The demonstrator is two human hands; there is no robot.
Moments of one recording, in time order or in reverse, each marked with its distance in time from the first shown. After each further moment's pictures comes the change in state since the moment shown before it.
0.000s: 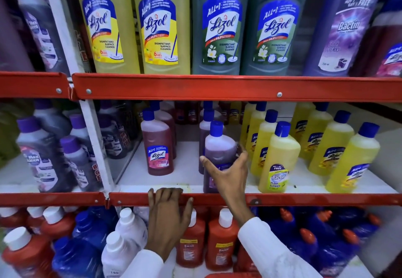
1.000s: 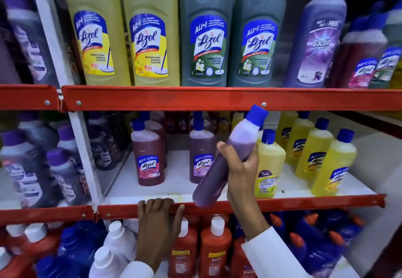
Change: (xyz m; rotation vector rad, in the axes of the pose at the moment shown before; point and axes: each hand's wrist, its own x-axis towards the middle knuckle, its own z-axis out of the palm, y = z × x) left_hand 0.002 -0.003 -0.005 0.035 0.013 0.039; right_hand 0.003 -0.076 -0.041 0.692 0.031 0.116
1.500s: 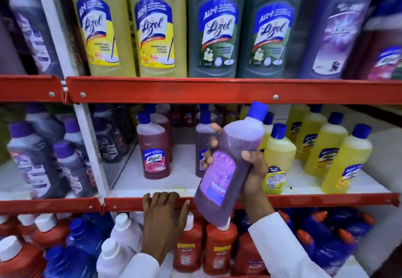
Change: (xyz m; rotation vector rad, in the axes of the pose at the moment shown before) left_hand 0.003 0.000 0.000 0.025 -0.042 0.009; right_hand 0.010 0.015 -0.011 0.594 -0.734 0.411
